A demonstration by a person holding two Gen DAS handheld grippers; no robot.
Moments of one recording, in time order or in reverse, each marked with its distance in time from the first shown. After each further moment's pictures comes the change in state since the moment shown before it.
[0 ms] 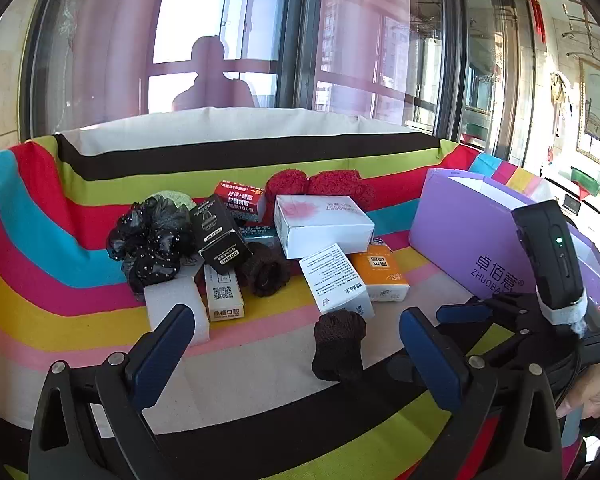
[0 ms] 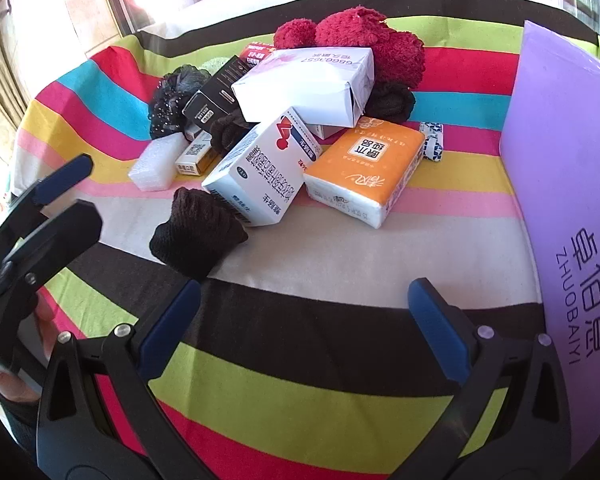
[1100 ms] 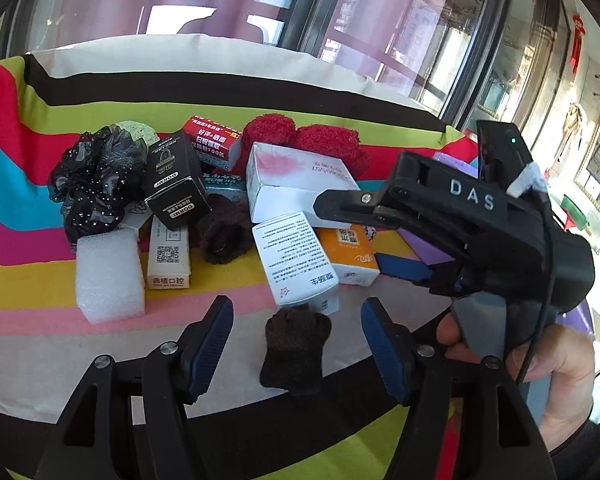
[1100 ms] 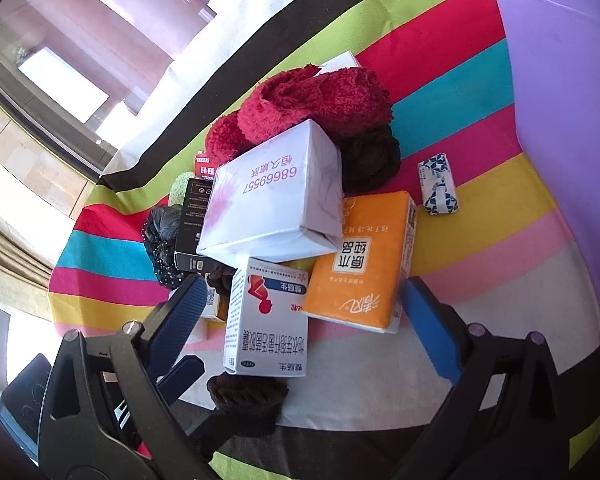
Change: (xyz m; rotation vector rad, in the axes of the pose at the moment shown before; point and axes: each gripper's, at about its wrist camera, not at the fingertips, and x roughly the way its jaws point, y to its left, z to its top) left arm 0.045 -0.002 0.010 -0.182 0.188 -0.110; right arm 0.010 -0.064 0.054 0.476 -0.060 0.148
